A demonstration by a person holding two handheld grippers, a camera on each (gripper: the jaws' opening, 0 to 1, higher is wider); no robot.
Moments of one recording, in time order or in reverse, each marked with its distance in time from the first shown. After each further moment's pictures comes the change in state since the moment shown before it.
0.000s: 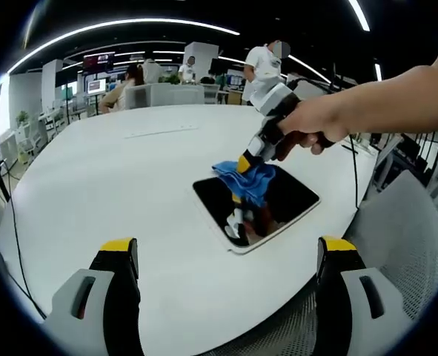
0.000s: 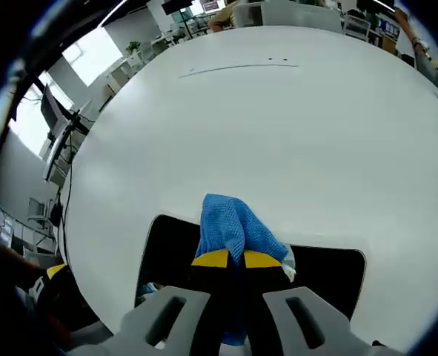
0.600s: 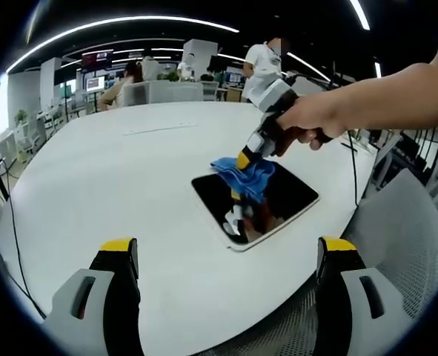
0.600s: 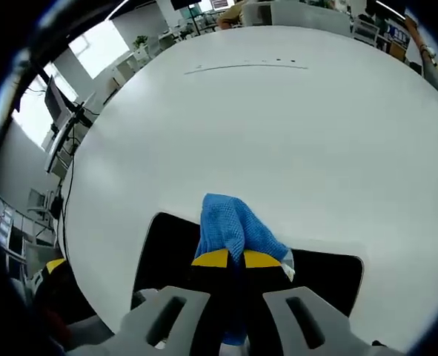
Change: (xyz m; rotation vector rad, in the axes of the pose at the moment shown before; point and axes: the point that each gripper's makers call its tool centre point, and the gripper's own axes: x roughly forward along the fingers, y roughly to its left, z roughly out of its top) left arm 0.000 -0.001 -0.004 -0.003 0.019 -0.007; right arm 0.000 -0.010 -0.001 0.002 -0.002 0.016
